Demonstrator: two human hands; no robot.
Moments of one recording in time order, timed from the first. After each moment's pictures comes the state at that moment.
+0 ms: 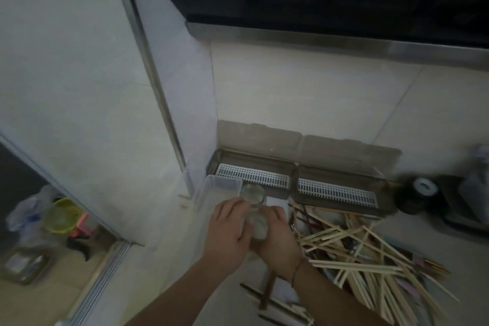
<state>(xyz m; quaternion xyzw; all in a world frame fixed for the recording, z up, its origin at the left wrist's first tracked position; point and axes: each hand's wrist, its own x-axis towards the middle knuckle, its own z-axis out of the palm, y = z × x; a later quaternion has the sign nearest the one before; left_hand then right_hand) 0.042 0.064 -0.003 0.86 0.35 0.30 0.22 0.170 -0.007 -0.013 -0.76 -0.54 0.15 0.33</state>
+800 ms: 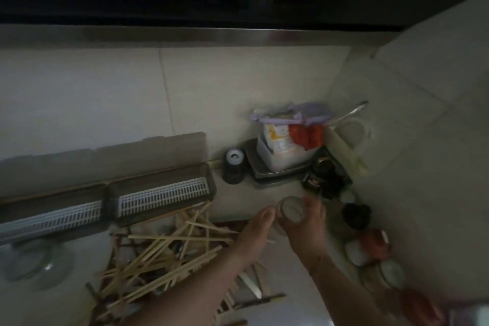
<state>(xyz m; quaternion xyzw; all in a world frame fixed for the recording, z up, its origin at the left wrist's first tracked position) 0.367 -0.182 0.011 0.70 0.17 -0.09 0.69 0.431 -0.305 0.006 -0.90 -0.06 -0.02 0.43</state>
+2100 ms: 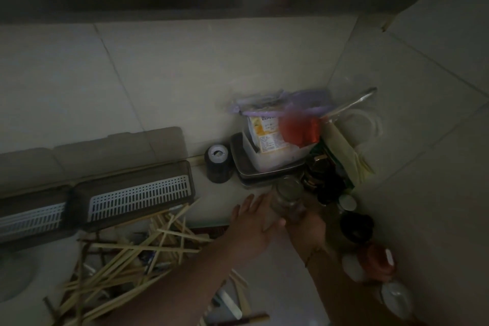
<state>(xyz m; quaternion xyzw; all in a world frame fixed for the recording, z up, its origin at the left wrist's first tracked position) 0.437 -0.190 -0.033 0.94 0.09 -0.11 0.32 0.502 -0.322 -0.040 -0.96 -0.05 0.07 0.28</state>
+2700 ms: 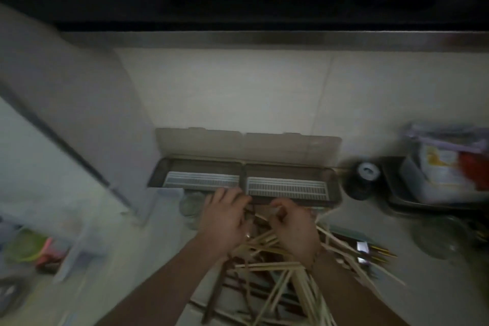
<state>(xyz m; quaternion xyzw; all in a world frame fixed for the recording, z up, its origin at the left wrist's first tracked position) 0.177 0.043 0.023 0.95 0.27 0.13 0.06 0.317 -0.083 0.014 -0.84 -0.40 0.14 0.33</state>
